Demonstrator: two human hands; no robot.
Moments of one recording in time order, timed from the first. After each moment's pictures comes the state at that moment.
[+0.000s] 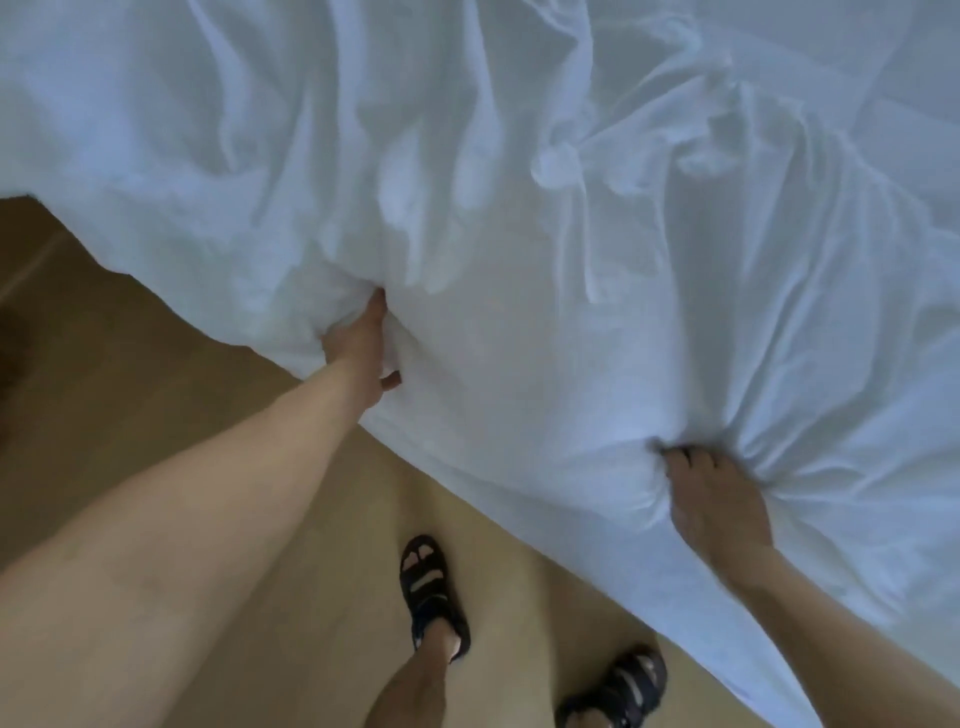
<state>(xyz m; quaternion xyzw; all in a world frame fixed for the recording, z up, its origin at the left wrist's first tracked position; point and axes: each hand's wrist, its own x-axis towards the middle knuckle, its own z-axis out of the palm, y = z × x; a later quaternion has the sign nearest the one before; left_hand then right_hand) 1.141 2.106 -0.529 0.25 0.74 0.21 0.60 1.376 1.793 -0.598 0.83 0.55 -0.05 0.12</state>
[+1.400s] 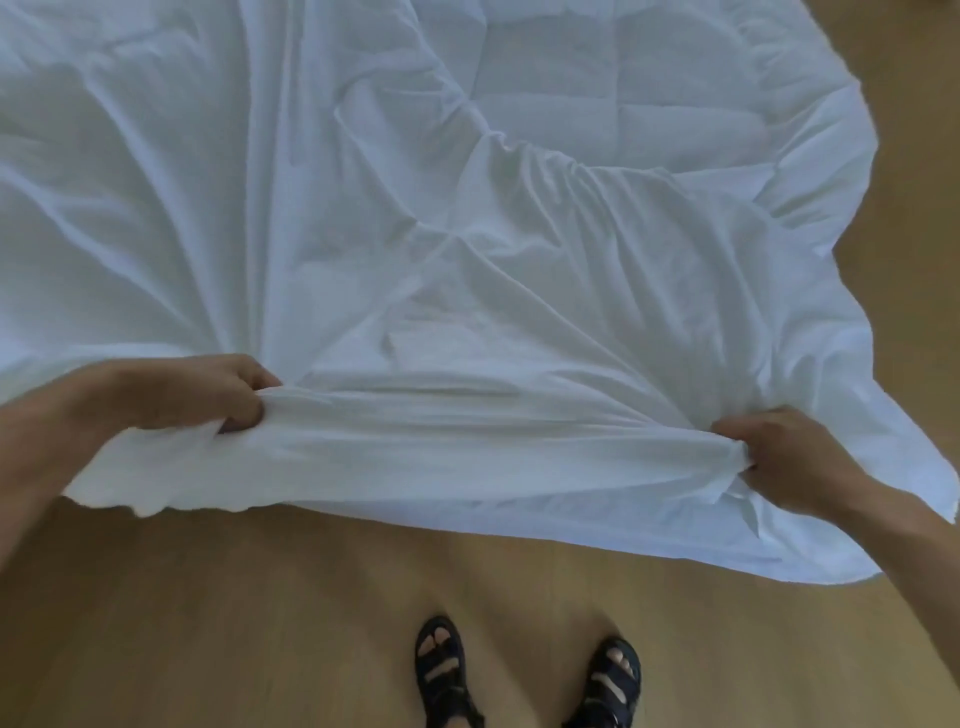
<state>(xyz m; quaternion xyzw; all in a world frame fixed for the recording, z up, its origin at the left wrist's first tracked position) 1.086 2.204 -0.393 0.77 0.30 -0.38 0.42 1.339 1.719 -0.477 0.91 0.40 -0.14 -0.03</state>
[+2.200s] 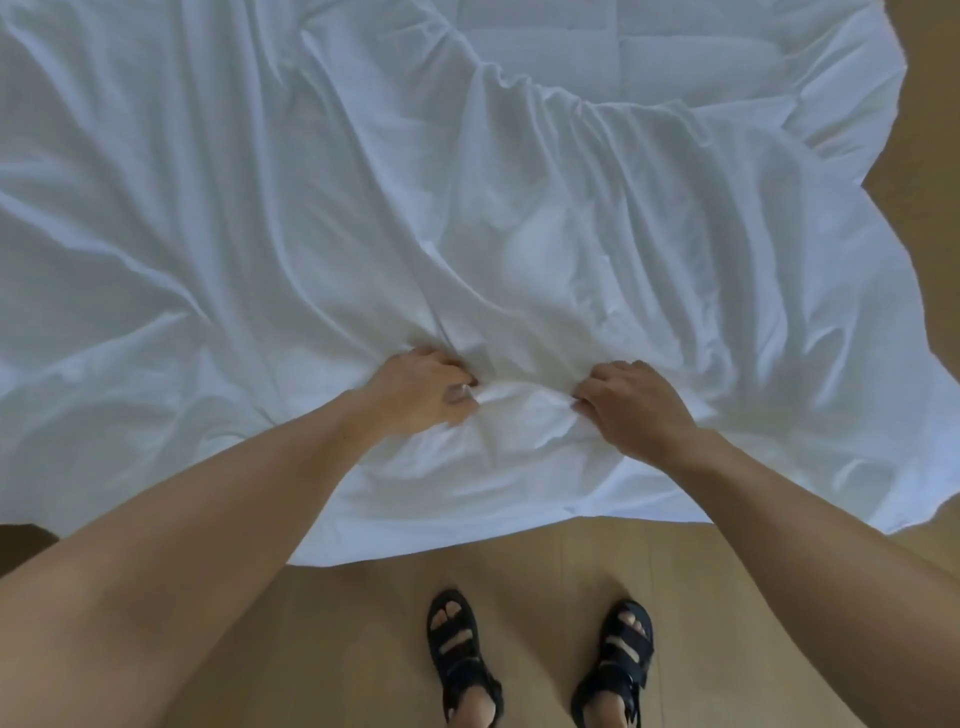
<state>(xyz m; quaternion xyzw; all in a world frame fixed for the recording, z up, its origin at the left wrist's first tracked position) 1.169 2.106 -0.562 0.97 0.04 -0.19 0.12 1.287 1.845 -0.547 0.86 0.50 -0.07 -0.08</state>
